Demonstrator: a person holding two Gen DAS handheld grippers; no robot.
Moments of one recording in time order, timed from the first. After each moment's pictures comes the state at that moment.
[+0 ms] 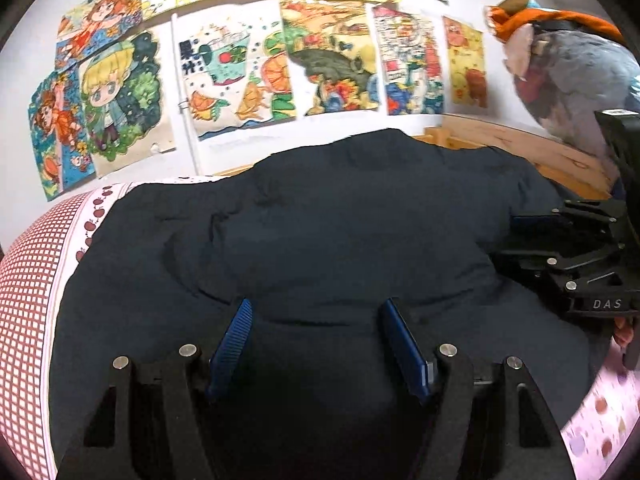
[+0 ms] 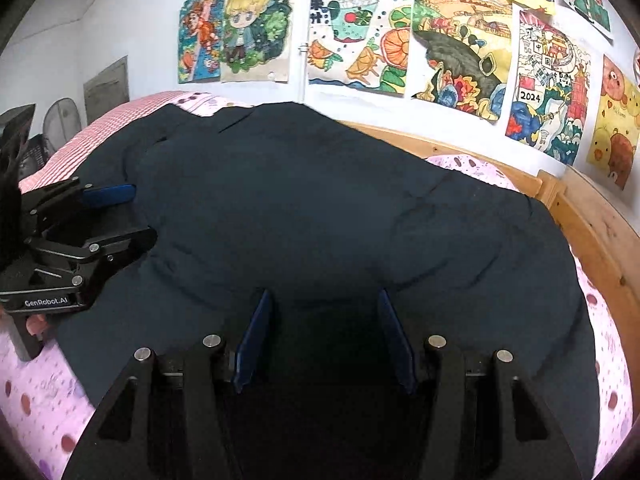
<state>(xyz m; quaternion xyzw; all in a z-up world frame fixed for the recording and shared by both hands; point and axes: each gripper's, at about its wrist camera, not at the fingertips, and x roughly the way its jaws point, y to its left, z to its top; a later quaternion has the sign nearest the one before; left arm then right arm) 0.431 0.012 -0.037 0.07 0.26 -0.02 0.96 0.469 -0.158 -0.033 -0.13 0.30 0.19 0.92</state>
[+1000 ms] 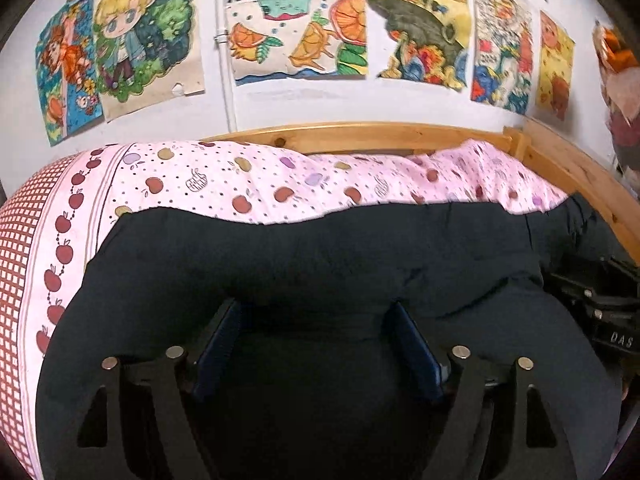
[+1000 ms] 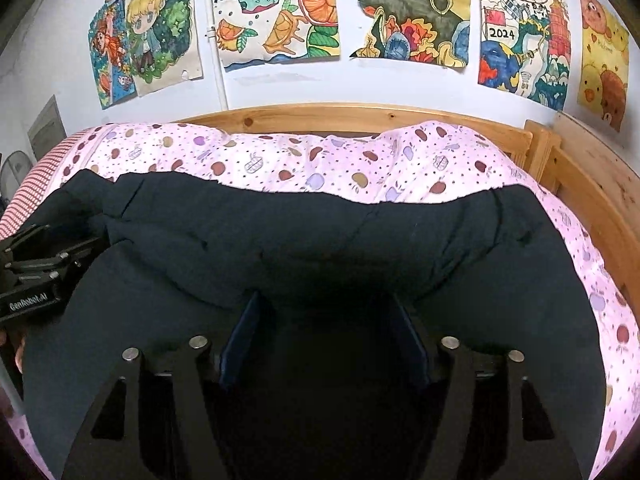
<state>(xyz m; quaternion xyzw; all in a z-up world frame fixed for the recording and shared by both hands) 0.567 0.058 -0.036 -0.01 0.34 0.04 0.94 0.599 -0.161 -0.045 -0.06 0.36 0.13 0.92</state>
